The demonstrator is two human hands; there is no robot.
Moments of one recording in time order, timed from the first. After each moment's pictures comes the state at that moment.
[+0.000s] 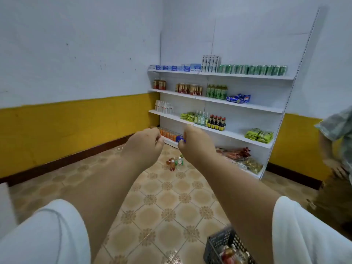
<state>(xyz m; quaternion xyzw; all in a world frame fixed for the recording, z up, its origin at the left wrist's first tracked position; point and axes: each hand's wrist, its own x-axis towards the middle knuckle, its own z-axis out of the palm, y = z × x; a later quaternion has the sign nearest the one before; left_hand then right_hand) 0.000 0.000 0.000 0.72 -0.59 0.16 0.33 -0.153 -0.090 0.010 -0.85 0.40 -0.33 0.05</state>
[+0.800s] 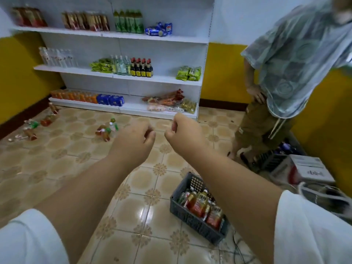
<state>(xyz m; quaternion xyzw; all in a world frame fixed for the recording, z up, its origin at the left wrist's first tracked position) -0.040 -0.294 -0.129 0.60 -0.74 -0.02 0.30 -0.205 -0.296 -0.108 -0.70 0.63 -0.32 0.14</state>
